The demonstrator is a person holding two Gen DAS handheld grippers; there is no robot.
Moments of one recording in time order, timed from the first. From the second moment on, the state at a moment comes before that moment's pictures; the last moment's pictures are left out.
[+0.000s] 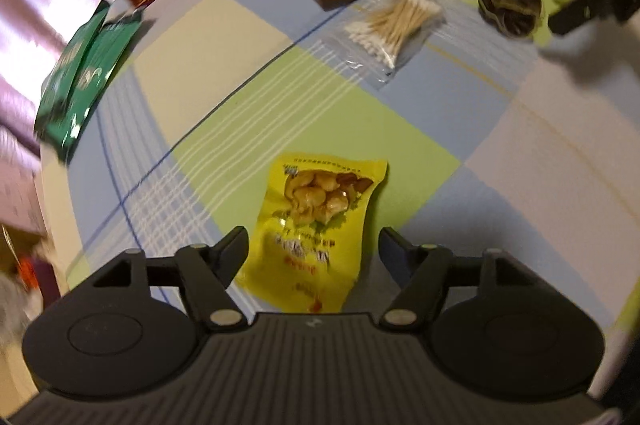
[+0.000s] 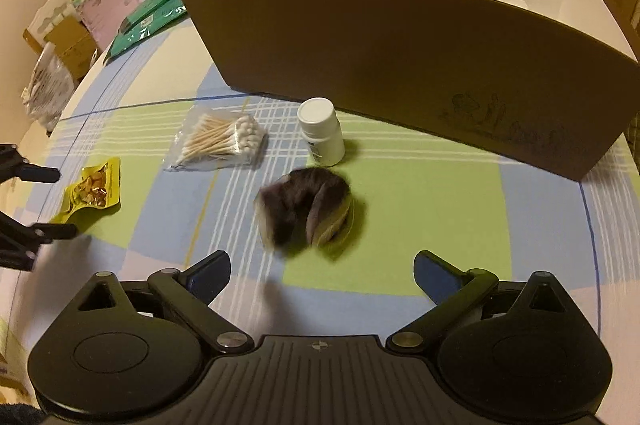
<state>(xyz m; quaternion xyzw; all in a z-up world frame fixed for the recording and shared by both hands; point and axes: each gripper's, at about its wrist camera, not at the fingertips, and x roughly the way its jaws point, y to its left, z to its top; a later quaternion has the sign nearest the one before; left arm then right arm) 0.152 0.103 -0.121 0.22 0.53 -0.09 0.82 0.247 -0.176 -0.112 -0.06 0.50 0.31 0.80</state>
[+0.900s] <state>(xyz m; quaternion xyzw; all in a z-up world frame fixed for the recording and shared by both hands) 0.179 0.130 -0.122 0.08 0.55 -0.09 0.83 0.257 -0.146 -0.106 -0.07 0.46 0.33 0.82</state>
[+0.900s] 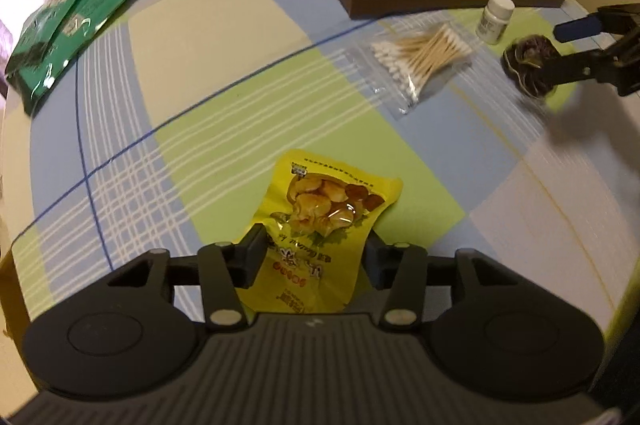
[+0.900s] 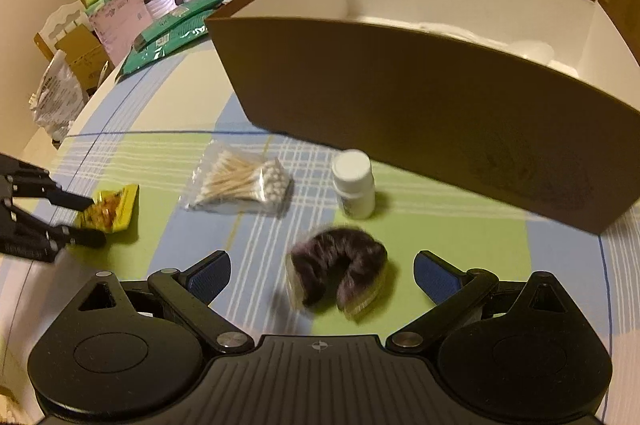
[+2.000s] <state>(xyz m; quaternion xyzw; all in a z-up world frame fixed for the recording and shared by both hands) 0.171 0.061 -0.135 0.28 0.46 -0.14 0.83 0.245 -0.174 -0.118 -0.07 0.49 0.33 0.81</state>
